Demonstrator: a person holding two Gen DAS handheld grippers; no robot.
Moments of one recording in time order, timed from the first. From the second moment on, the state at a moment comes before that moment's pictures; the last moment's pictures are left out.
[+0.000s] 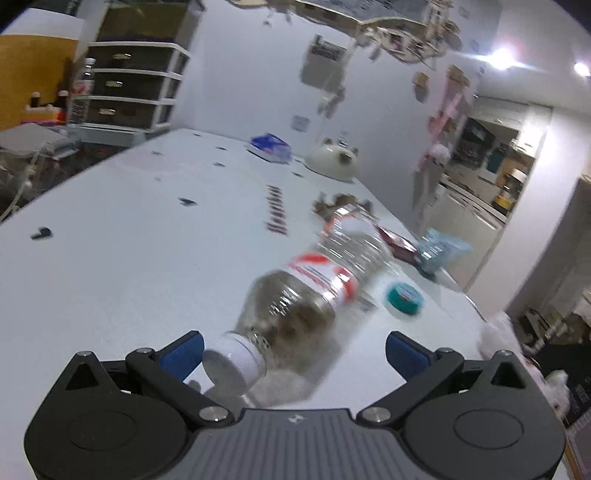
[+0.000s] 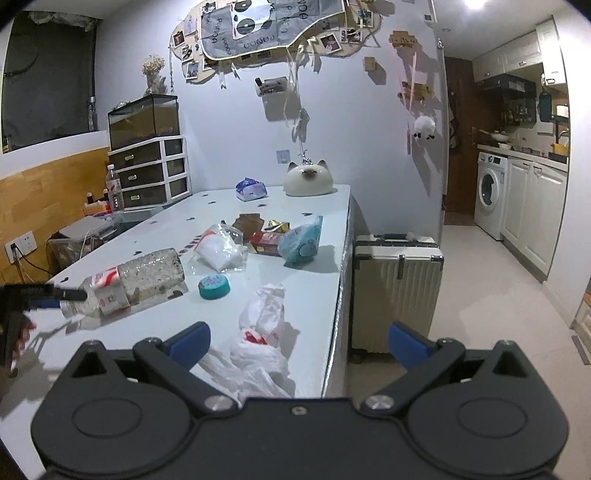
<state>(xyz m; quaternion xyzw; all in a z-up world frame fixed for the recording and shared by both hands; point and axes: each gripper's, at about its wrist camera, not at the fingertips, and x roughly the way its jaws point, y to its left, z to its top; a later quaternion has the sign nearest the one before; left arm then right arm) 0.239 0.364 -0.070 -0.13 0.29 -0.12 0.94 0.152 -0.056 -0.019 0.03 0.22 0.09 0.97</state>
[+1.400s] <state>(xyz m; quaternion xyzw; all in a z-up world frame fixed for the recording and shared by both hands) 0.330 0.275 -0.053 -0.02 0.40 0.02 0.92 0.239 -0.025 -0.089 0.14 0.34 0.15 0.92</state>
